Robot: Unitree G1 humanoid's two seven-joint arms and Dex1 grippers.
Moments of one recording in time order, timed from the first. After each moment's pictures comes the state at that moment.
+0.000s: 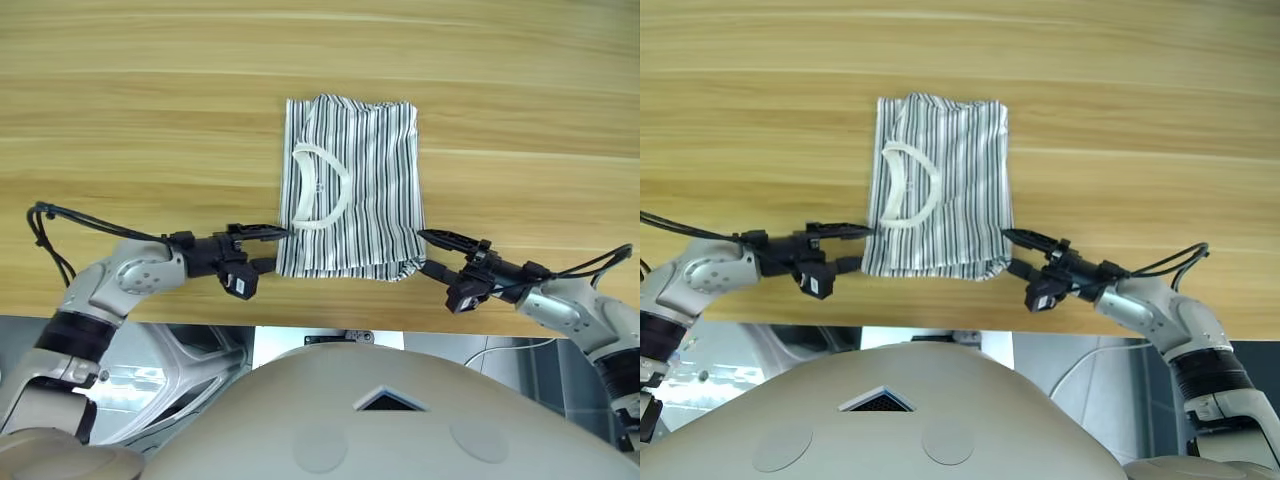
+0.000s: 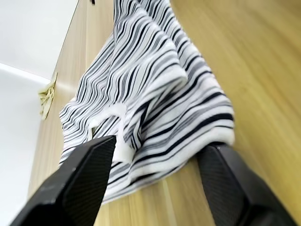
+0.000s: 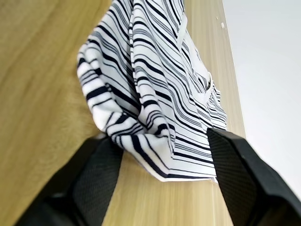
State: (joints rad) left arm 0.05 0.85 -0.38 0.12 0.38 -0.89 -0.65; right arm 0.26 -0.88 0.24 0.12 -0.61 -0.94 0.17
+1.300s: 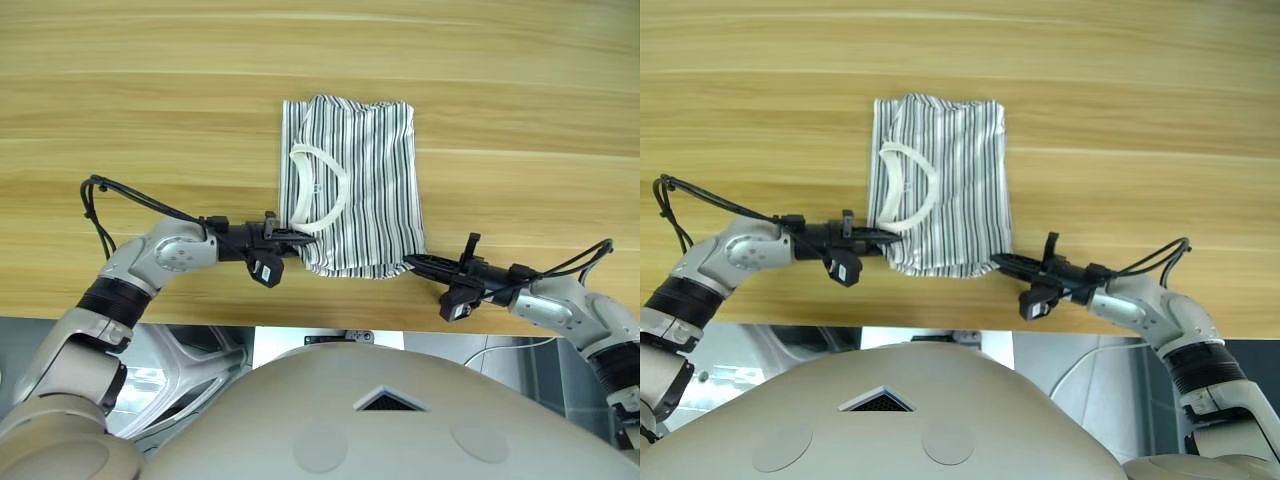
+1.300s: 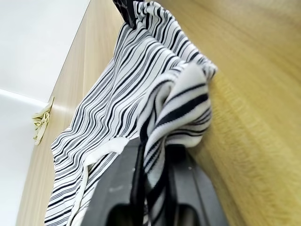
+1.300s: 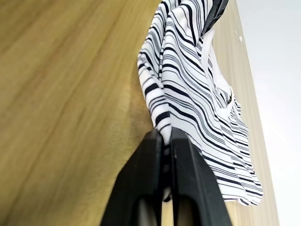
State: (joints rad) left arm -0.12 0.75 -0.54 0.28 0.36 -0.94 -0.65; right arm 0.21 -0.87 0.32 0.15 -0.58 -0.97 0.25
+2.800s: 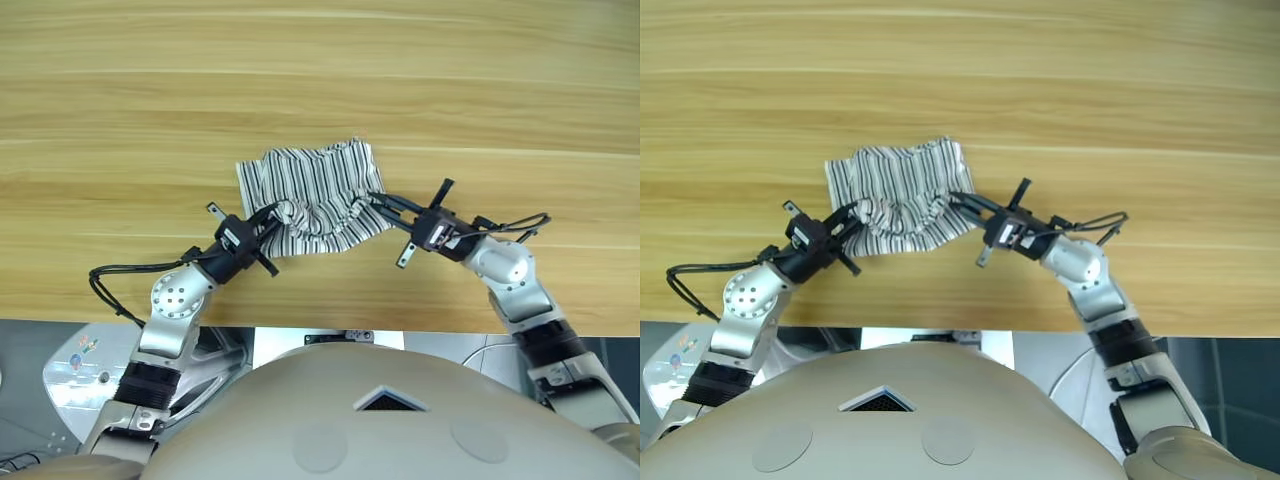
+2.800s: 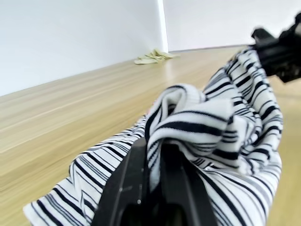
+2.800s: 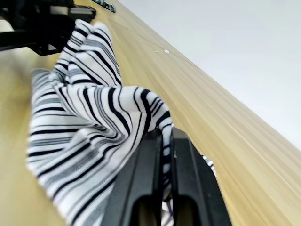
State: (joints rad) left arm 0.33 0.46 -0.21 -0.07 -0.24 -0.38 -0.53; right arm 0.03 -0.49 0.35 0.12 0.02 -0.57 0.54
